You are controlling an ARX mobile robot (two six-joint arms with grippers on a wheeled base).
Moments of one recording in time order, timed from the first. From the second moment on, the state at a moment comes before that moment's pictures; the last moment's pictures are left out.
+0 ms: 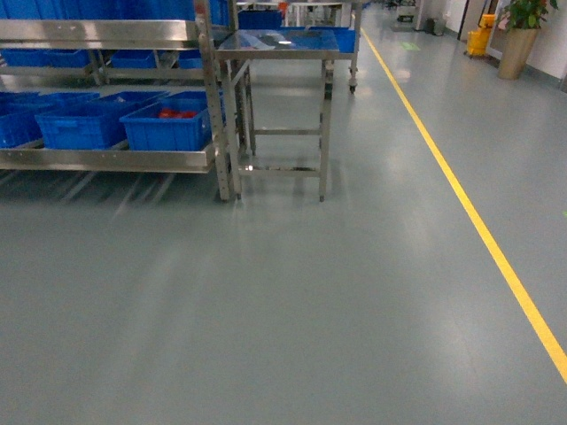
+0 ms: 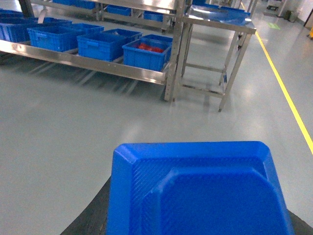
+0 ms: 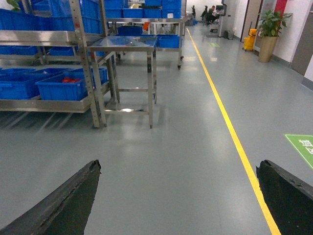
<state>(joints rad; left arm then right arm) -0.32 0.22 0.23 -0.19 -0.48 -0.18 0.00 0.01 0.01 0.00 0.00 0.00</state>
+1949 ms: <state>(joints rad) -0.32 0.22 0.23 -0.18 -0.48 -0.18 0.00 0.01 0.01 0.00 0.00 0.00</state>
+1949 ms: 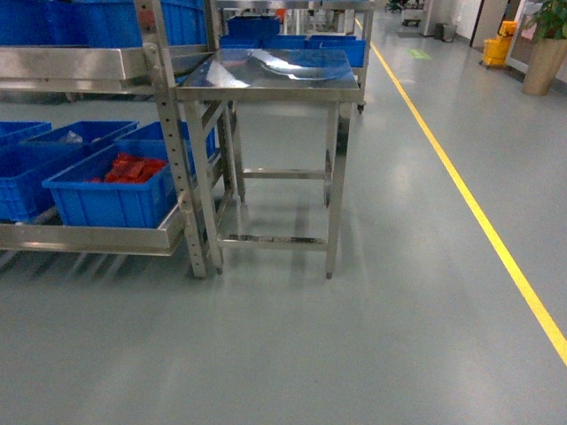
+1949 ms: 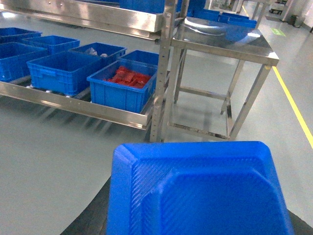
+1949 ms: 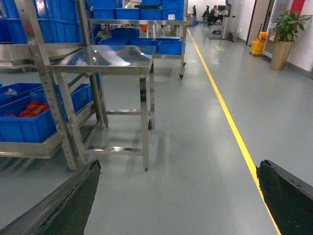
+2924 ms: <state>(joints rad) -0.32 0.22 0.23 -0.18 -0.48 -0.18 0.00 0.01 0.01 -0.01 0.00 0.00</state>
